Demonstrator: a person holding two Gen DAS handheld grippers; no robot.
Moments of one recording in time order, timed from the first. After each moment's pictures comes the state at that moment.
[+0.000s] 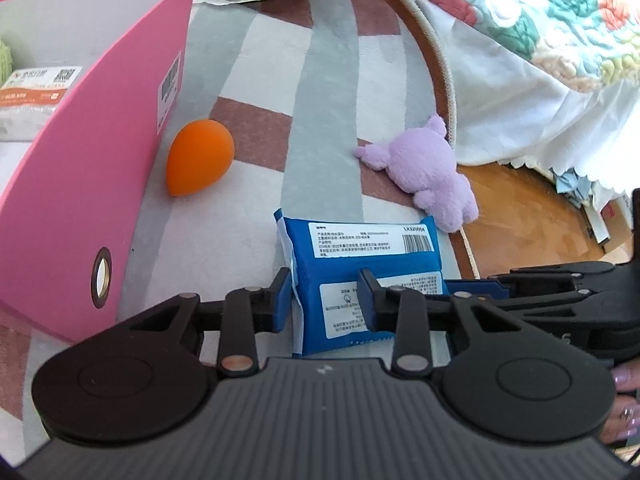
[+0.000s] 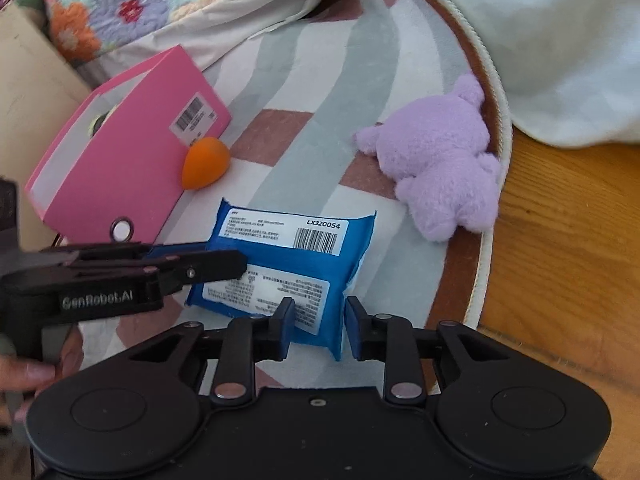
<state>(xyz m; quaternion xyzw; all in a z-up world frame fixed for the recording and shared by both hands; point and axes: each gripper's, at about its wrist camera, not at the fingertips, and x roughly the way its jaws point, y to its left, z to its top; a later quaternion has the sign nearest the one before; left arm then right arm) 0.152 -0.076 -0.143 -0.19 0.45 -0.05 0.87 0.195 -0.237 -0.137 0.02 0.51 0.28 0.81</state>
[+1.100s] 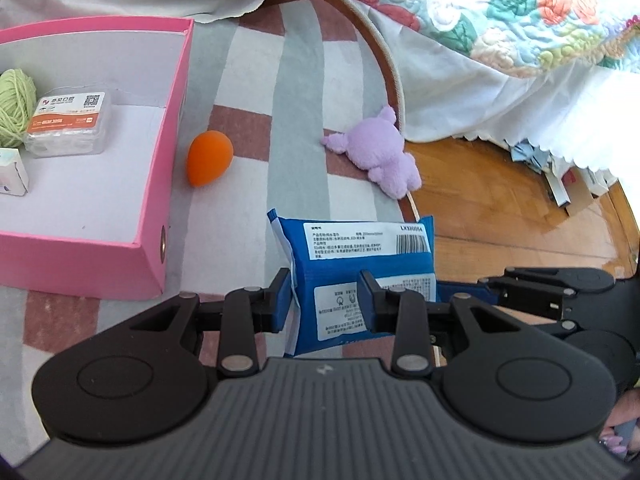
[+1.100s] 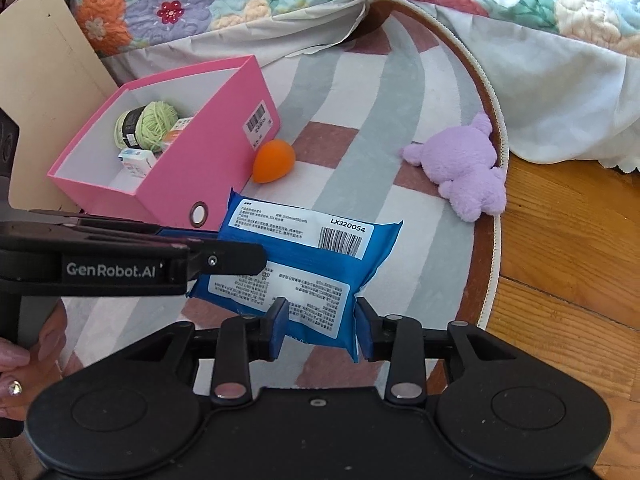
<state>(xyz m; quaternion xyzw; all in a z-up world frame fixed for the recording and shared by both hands) 0.109 -0.056 -0.067 -0.17 0.49 -0.10 0.85 0.113 -0.195 -0.067 -0.02 0.51 0.25 0.83</state>
